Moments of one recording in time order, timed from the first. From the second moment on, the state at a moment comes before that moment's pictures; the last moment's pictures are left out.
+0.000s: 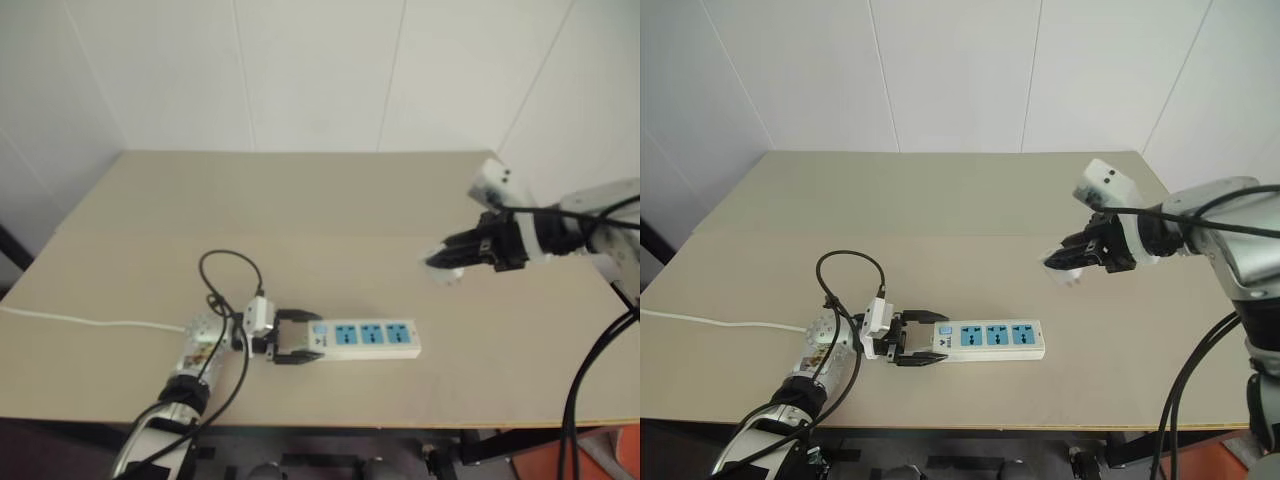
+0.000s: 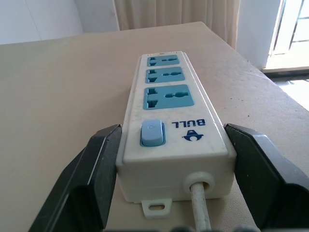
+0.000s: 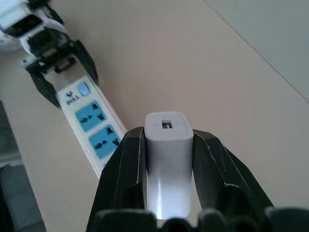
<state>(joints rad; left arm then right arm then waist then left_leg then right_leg) -0.56 0.31 -0.11 0.75 -0.28 -0.47 -1.48 -0.86 -1.01 0.08 -0.14 0.53 1.06 1.17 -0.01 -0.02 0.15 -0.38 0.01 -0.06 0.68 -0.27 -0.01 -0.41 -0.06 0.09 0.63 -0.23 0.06</state>
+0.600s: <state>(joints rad) -0.47 0.36 -0.12 0.59 -0.28 -0.35 -1.41 -0.57 -0.28 -0.04 0.31 0.52 0.07 1.36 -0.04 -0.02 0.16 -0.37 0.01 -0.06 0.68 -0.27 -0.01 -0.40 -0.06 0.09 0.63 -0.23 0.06</state>
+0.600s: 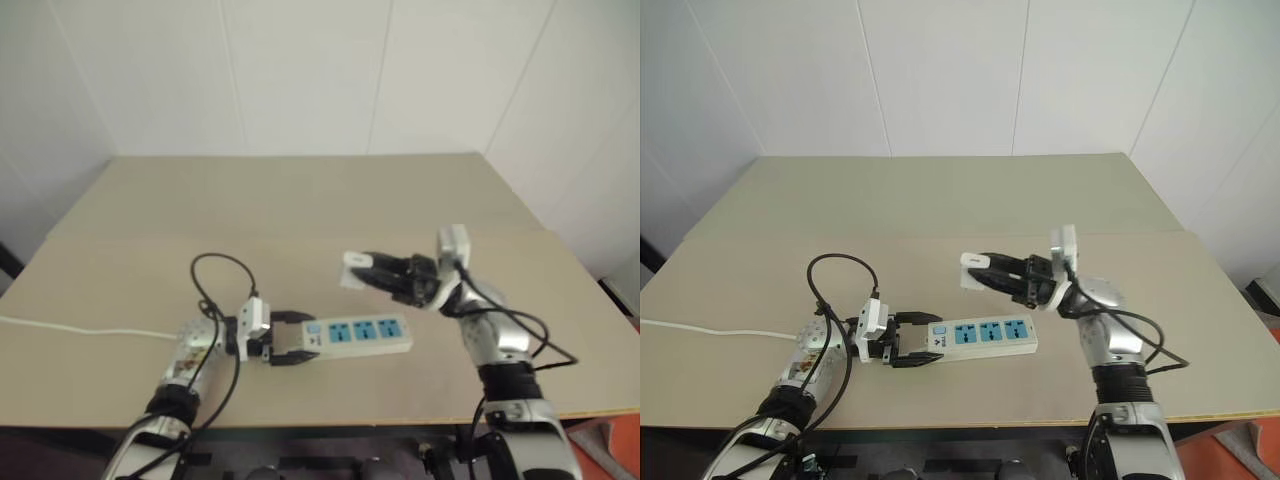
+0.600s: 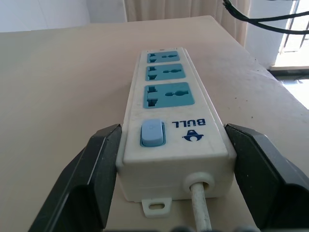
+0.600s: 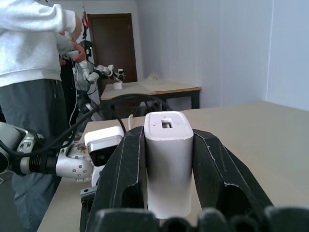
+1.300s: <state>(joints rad) -0.45 0.40 -0.12 0.54 -0.28 -0.33 -1.43 -0.64 -0.23 0.05 0.62 0.42 -0.11 1.50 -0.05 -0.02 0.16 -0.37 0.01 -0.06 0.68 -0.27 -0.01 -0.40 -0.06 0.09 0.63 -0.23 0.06</state>
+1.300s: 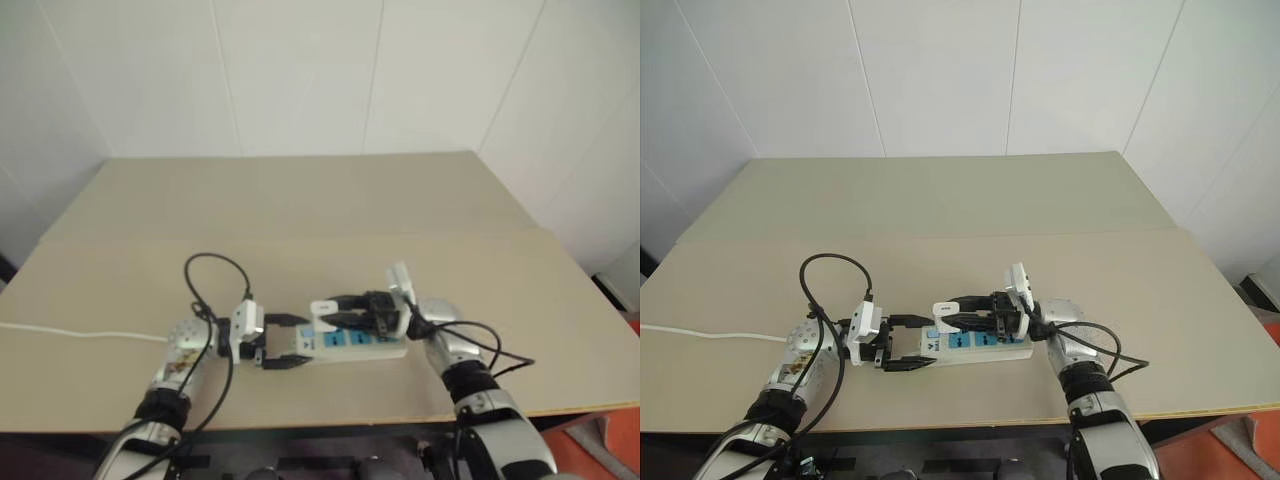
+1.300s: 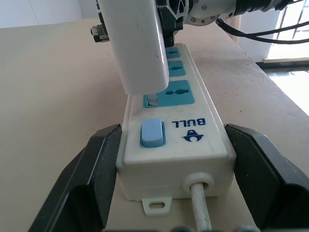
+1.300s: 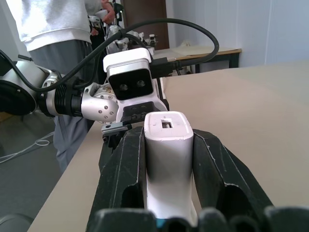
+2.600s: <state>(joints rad) -0.46 0.39 -0.13 0.57 -0.28 -0.35 -1.43 -0.62 -0.25 0.03 0.65 0.41 -0.17 1.50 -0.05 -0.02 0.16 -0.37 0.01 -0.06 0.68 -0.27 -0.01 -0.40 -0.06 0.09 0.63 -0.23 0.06</state>
